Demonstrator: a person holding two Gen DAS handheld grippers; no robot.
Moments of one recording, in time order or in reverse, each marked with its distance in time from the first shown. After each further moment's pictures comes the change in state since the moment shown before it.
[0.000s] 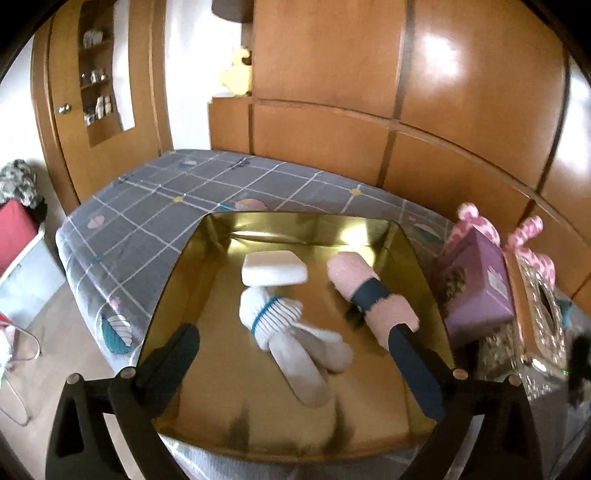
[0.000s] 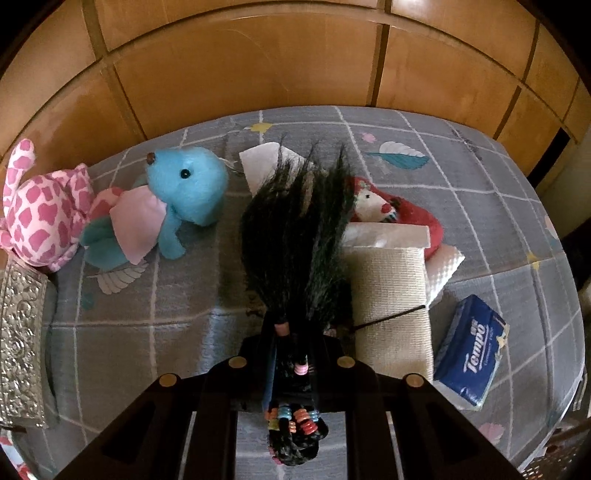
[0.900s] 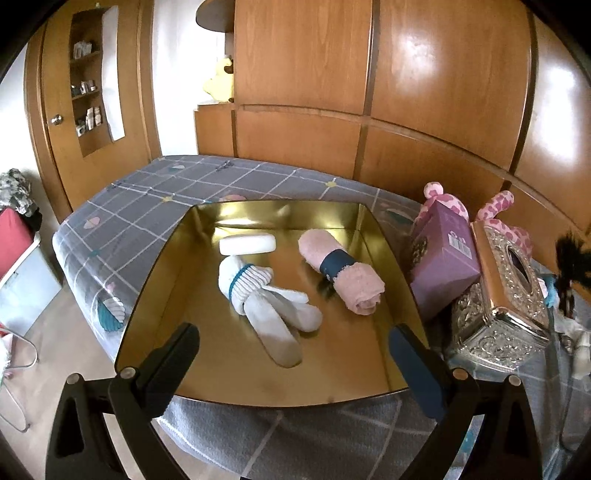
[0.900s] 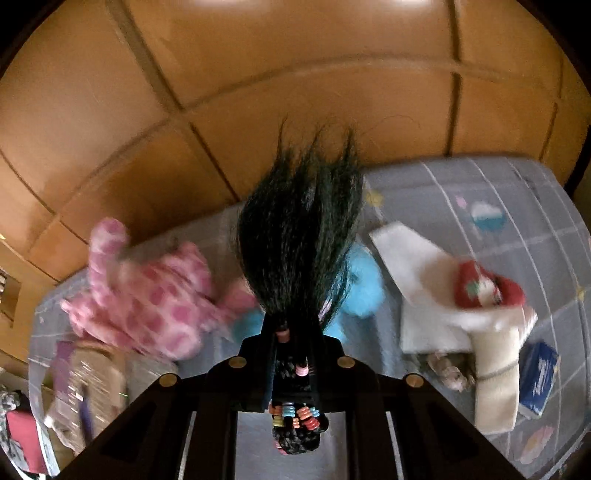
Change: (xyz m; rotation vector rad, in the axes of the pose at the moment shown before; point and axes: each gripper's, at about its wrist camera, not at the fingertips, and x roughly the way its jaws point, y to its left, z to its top) left arm -0.032 -0.023 -0.040 0.053 -0.031 -0.031; right arm -0.047 0.094 0.069 0.061 -0.091 0.221
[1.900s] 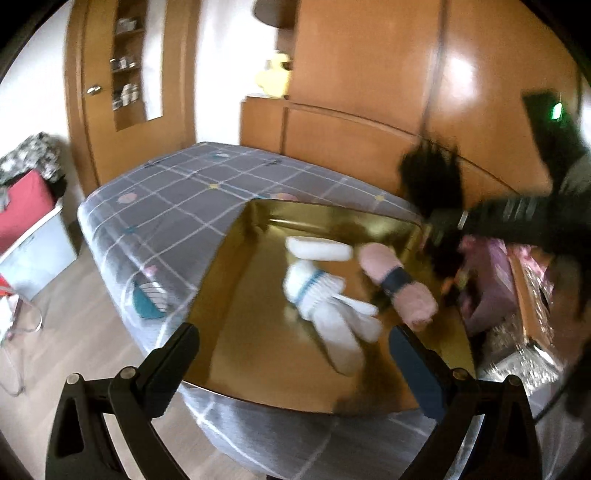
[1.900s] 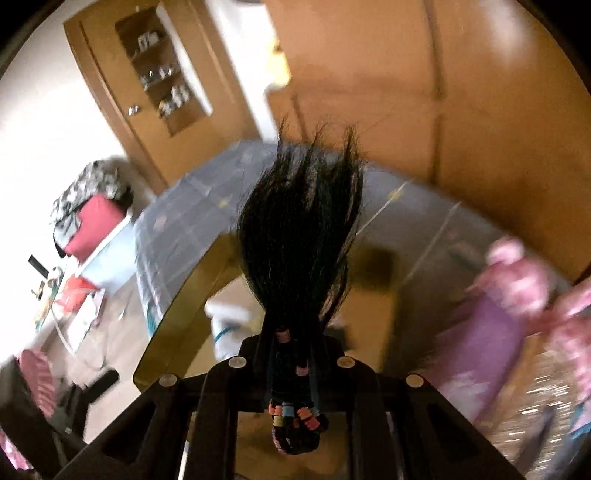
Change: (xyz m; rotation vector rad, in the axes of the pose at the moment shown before) left arm -0.001 0.057 0.000 -0.127 -0.003 0.052; right arm -0.003 0.367 -0.168 -0.792 0.185 0.547
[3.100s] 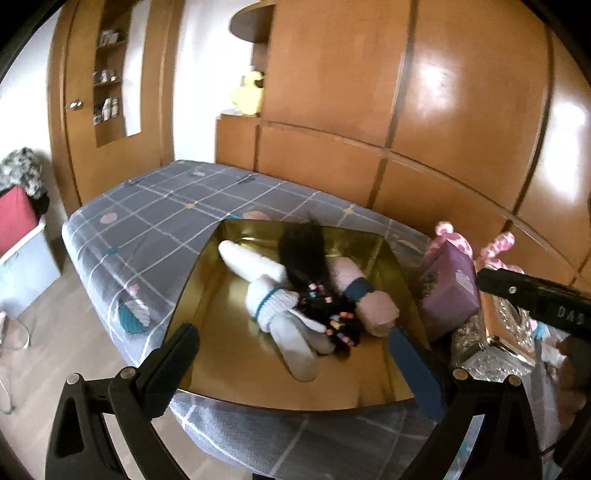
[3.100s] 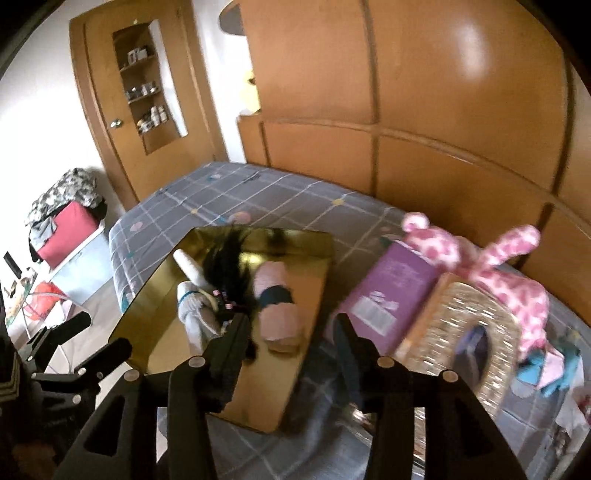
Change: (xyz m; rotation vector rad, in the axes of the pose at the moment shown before) left arm -0.025 -0.008 0.006 0.011 -0.051 -0.070; right arm -0.086 -0.022 -0.070 0.003 -0.179 -0.185
